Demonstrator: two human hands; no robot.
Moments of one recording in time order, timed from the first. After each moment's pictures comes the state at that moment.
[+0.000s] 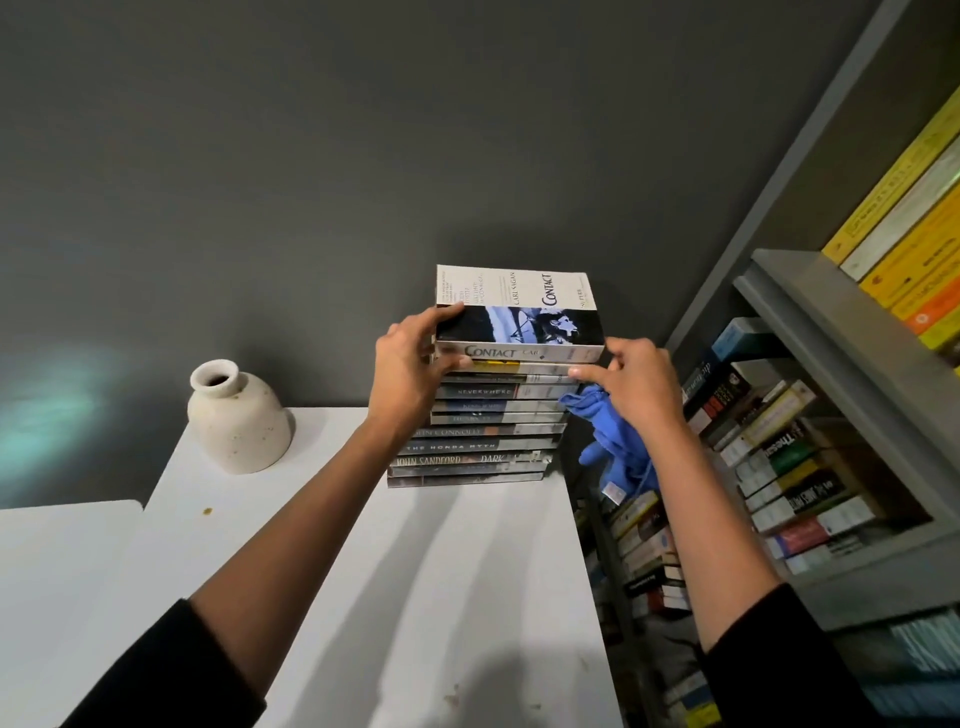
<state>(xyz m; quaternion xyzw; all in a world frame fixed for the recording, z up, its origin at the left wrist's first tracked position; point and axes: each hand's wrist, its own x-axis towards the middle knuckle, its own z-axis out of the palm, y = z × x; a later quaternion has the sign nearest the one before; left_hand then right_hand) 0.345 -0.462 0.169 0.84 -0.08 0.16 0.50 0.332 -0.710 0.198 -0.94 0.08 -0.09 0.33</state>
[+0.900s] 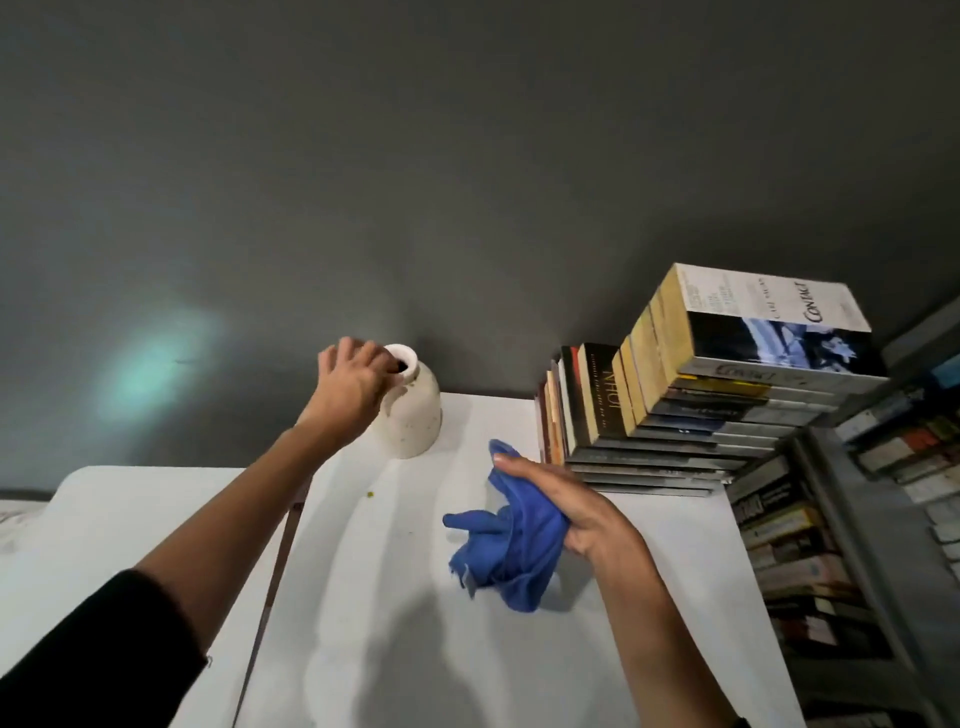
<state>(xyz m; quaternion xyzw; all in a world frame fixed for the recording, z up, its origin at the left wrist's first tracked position) 0.366 -0.174 0.081 0.97 -0.11 0.14 0.13 0.289 -0.441 0.114 -0.60 0.20 0.37 0.68</state>
